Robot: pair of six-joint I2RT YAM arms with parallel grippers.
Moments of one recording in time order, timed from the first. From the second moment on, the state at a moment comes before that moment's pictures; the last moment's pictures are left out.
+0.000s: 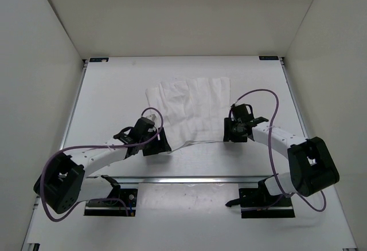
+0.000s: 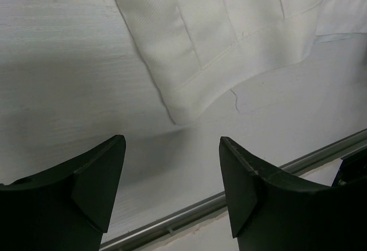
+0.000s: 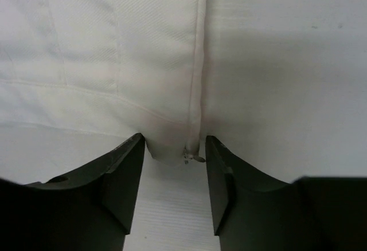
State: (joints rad) left arm -0.63 1.22 0.52 -0.23 0.12 -0.76; right arm 0.38 1.38 0.68 -0.39 0.00 0.38
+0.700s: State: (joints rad) left arm -0.66 1.39 0.55 -0.08 0.06 -0.82; right arm 0.38 1.38 0.64 -0.26 -0.02 0.38
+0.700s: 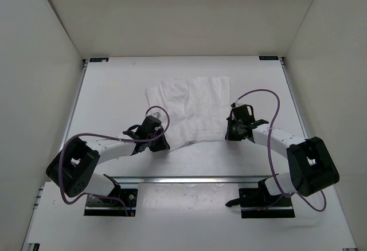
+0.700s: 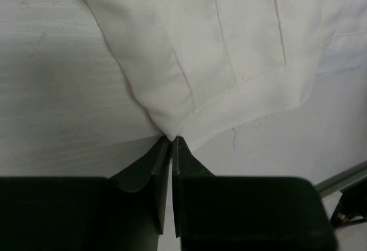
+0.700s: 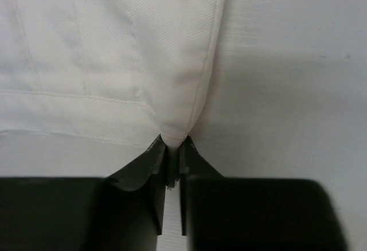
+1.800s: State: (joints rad) left arm -0.36 1.20 1.37 -0.70 0.05 -0.49; right arm 0.39 1.25 1.37 -0.66 -0.38 0.34
